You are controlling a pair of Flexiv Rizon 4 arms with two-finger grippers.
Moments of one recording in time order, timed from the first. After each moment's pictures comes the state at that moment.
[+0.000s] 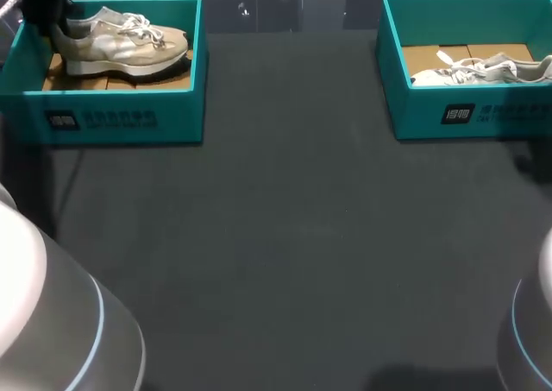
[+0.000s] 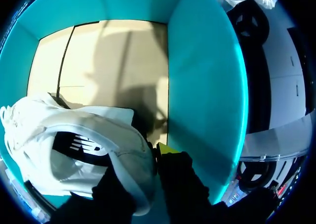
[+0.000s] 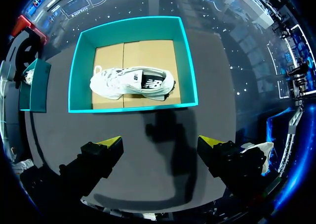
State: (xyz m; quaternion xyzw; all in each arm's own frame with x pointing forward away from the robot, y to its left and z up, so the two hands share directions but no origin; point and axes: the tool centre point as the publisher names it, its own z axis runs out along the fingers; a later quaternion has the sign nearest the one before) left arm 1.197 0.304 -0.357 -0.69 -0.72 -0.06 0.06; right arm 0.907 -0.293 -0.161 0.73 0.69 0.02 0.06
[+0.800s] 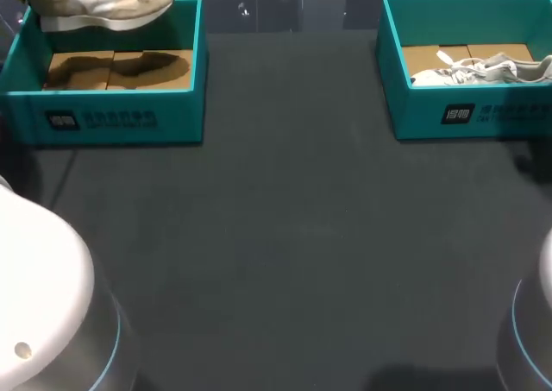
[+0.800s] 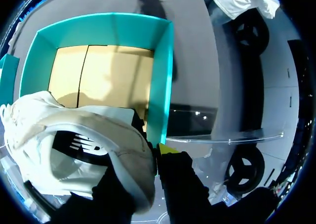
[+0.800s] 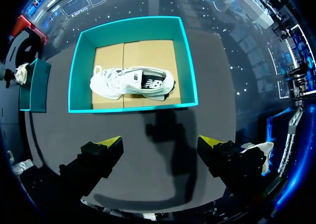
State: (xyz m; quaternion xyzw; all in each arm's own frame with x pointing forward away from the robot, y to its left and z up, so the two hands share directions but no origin) left arm 1.187 0.315 -0.230 -0.66 -0.75 -0.08 0.06; right arm 0.907 -0.293 -0.161 0.73 0.69 0.02 0.06
